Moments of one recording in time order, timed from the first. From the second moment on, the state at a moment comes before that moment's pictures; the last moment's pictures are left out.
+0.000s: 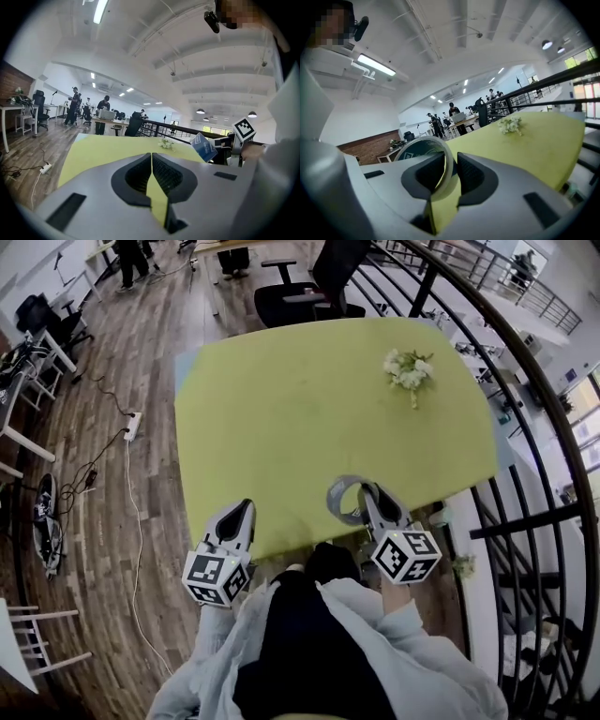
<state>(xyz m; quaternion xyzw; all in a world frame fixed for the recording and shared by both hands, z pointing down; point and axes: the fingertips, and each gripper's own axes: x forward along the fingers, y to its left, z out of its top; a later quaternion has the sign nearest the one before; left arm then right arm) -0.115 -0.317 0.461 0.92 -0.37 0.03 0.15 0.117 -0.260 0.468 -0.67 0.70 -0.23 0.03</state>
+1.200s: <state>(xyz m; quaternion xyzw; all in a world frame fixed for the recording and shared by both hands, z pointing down) -0.077 -0.310 0.476 0.93 -0.34 0.05 0.15 0.138 -0.241 0.493 -0.68 0.68 -0.26 0.03</state>
